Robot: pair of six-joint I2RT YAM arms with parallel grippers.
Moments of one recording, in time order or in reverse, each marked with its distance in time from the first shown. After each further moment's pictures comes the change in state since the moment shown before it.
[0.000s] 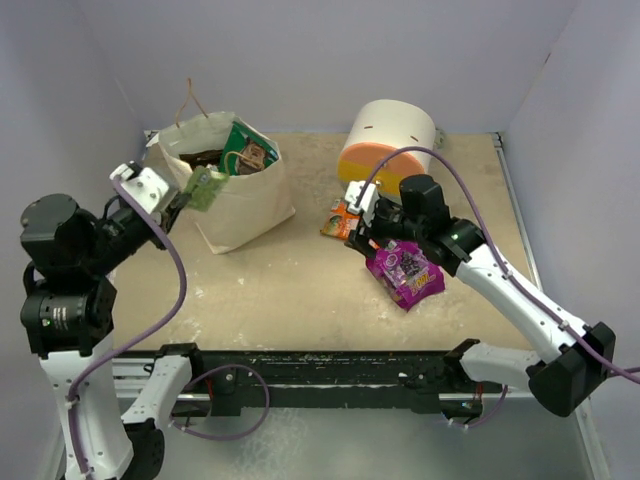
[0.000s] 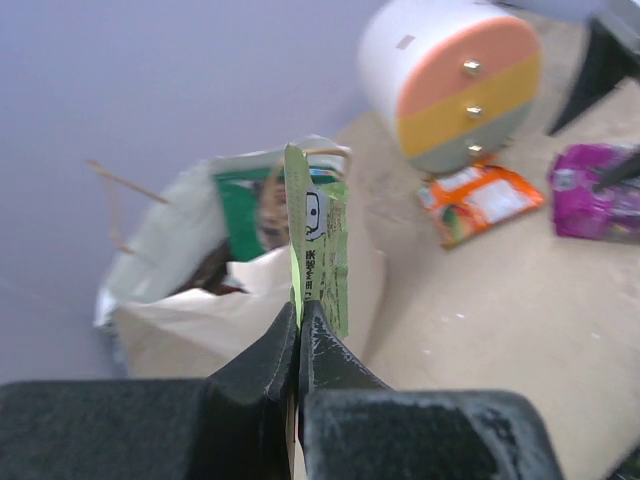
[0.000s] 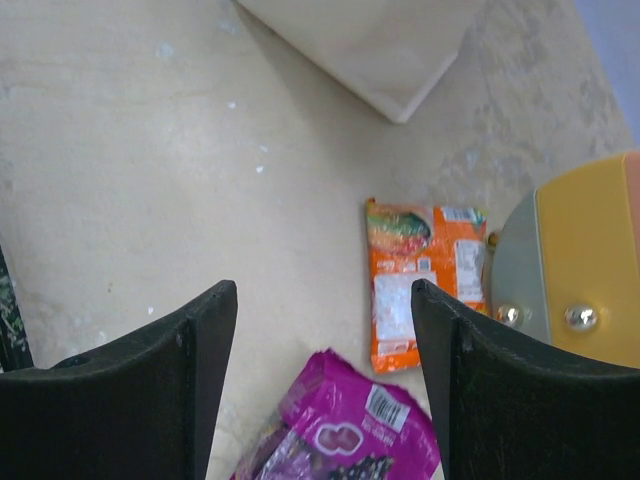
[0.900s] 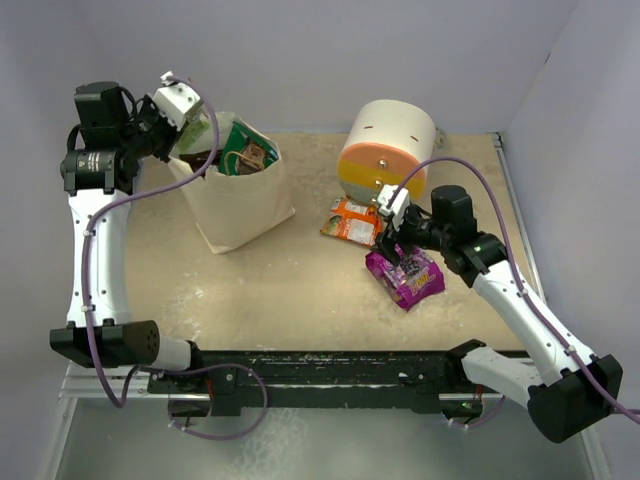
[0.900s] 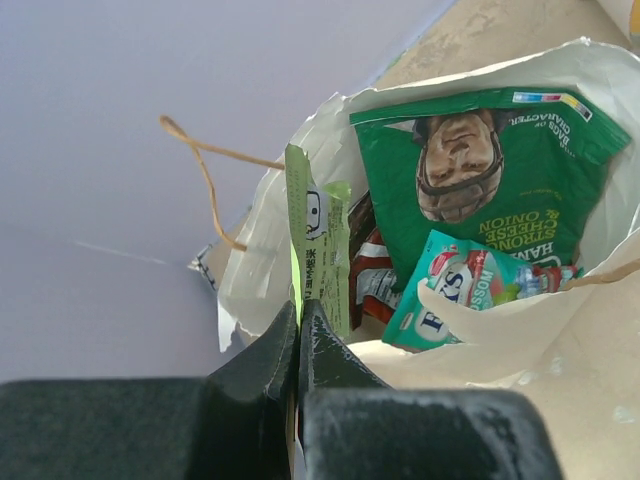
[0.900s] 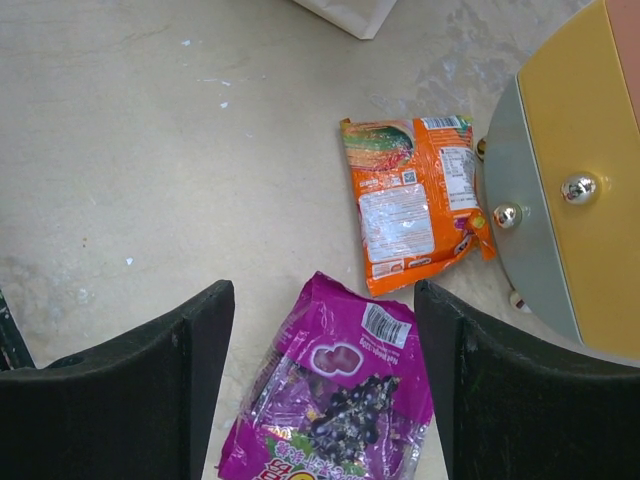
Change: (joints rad) left arm 0.006 0.590 0.311 0.058 -0.288 0.291; right arm -0.220 -0.154 -0.181 -0.024 -0.079 0.004
